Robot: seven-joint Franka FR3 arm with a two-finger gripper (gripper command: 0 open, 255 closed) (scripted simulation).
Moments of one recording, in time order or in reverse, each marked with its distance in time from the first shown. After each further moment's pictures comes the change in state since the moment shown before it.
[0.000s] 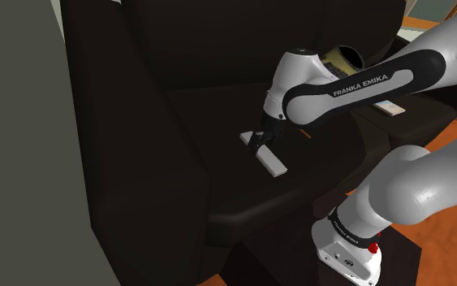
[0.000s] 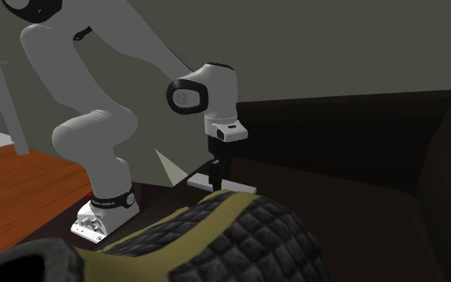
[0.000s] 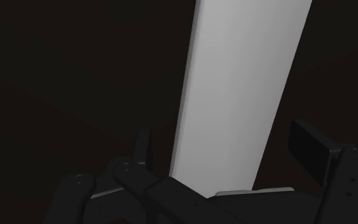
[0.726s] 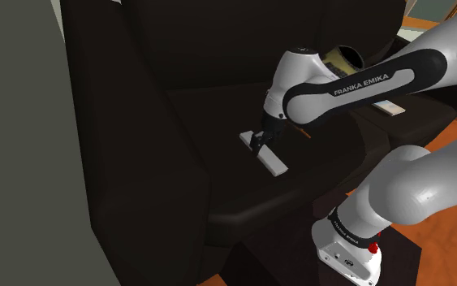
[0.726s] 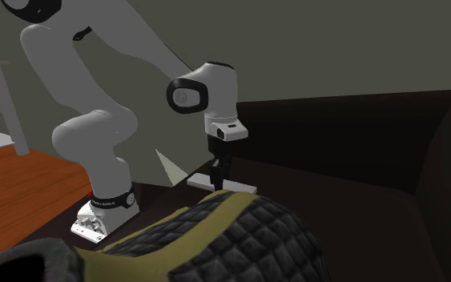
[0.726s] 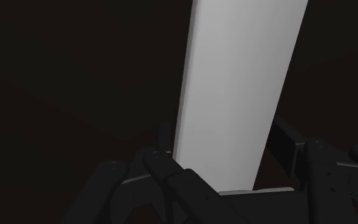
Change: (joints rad) arm 0.000 -0.005 -0.001 0.003 0.000 -0.006 0.000
